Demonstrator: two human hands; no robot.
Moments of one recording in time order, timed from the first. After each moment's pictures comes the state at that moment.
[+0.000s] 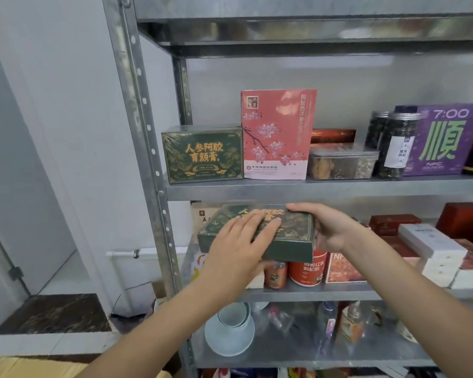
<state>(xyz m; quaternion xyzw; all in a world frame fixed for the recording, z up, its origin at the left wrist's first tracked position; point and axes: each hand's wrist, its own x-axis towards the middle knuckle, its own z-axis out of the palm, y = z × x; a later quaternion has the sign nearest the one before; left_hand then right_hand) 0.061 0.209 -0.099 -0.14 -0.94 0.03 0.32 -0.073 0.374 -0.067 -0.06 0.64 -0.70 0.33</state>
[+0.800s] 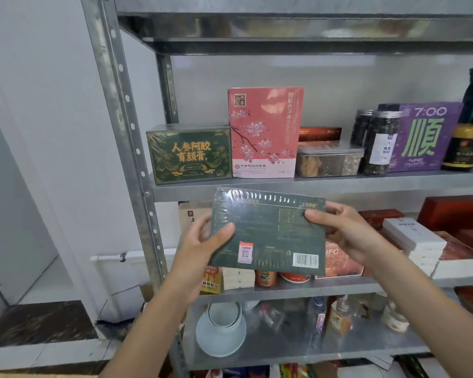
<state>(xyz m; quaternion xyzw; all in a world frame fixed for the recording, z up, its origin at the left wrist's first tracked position) 0.068 0.186 -0.100 0.06 -0.63 -0.75 0.16 -0.059 0.423 -0.080 -0.19 0.67 -0.71 0.12</state>
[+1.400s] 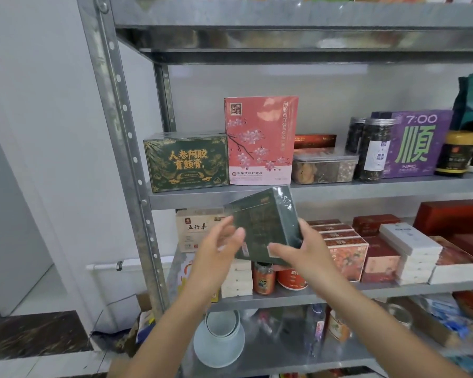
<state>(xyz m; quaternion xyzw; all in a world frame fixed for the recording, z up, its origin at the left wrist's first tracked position) 0.059 0.208 -0.096 0.05 -0.80 -0.57 0.20 -0.004 0.371 -0.096 -0.20 0.75 -0.64 -0.01</state>
